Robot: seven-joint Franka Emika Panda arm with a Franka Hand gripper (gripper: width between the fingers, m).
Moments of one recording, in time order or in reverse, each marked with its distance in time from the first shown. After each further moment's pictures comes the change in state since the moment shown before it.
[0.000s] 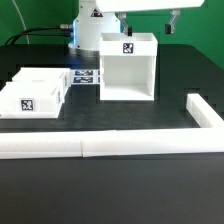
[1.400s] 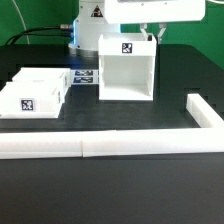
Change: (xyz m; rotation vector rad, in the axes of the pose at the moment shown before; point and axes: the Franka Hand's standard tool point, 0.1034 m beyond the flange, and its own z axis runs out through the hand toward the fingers) arm -0.028 -0.008 0.020 -0.010 -0.036 0.037
